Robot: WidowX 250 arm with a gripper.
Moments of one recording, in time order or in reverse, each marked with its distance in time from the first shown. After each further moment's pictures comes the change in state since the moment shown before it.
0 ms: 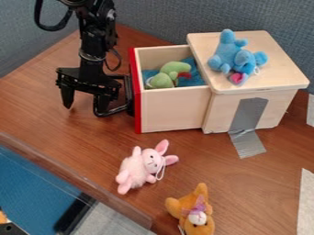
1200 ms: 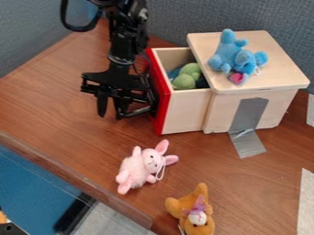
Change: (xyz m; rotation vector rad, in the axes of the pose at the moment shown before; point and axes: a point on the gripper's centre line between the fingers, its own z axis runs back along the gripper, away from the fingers) arm -0.021 -0.064 0.028 -0.055 0.018 0.062
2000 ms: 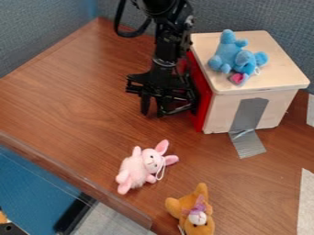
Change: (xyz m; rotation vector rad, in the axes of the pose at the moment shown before) arm 0.013 -0.067 -0.008 -0.013 -0.017 -0.061
